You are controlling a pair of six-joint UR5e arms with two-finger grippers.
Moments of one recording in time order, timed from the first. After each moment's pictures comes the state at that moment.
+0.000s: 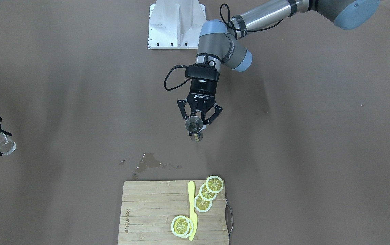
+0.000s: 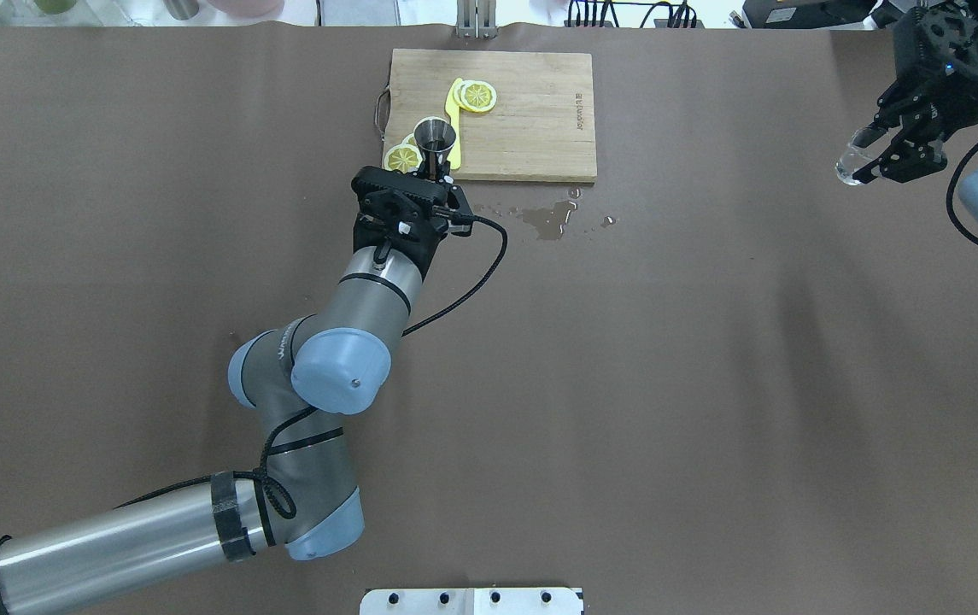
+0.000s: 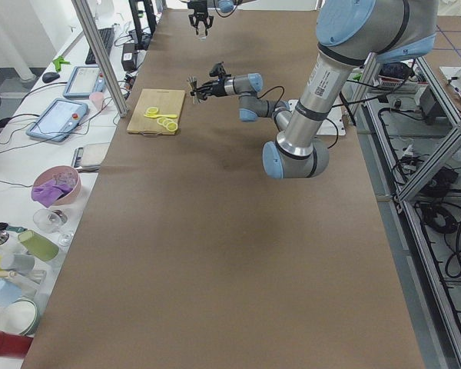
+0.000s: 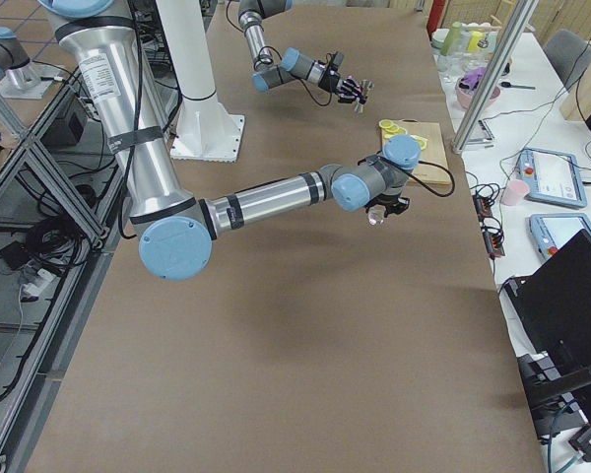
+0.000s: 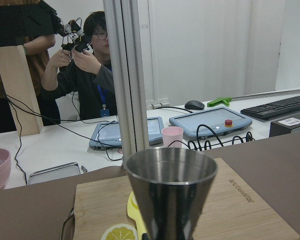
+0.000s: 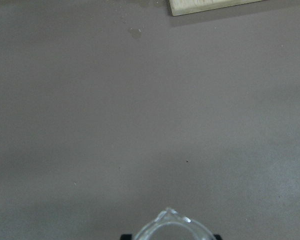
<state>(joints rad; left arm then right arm) -0.39 -2.23 -1.43 -2.55 -0.79 -0.75 1.21 -1.25 1.52 -1.27 2.48 -0.71</state>
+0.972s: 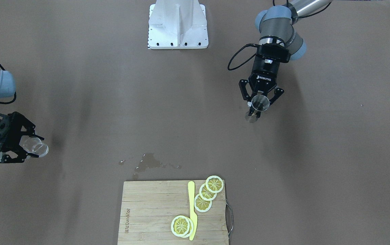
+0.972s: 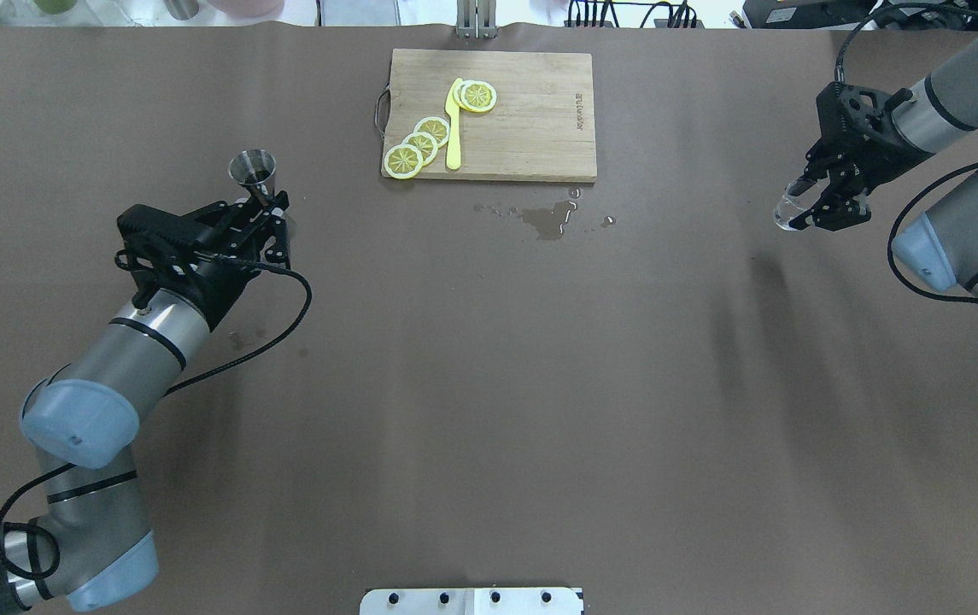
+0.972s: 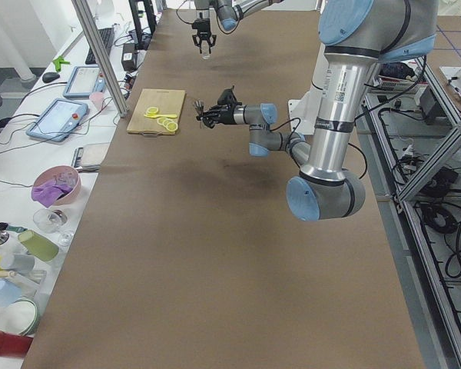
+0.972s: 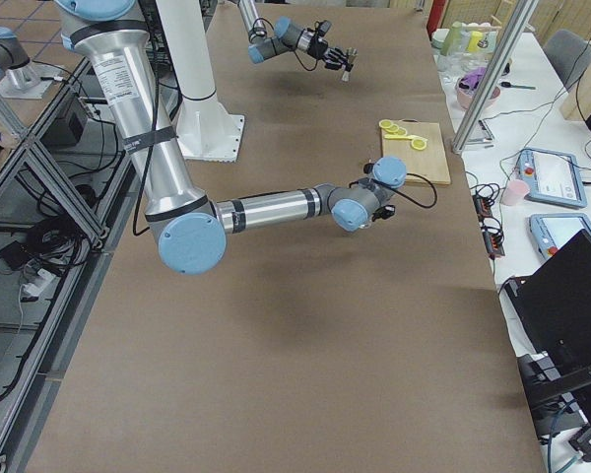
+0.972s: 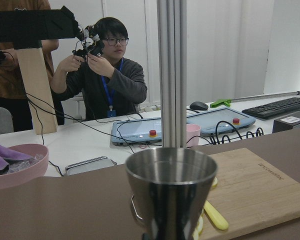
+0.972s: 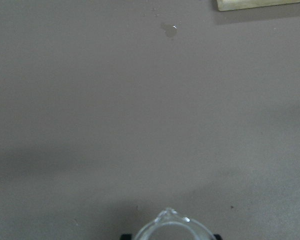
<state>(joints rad) -0.42 -1.78 -1.70 -2.80 -0.85 -0.74 1.09 -1.23 1.37 -1.01 2.48 -0.62</state>
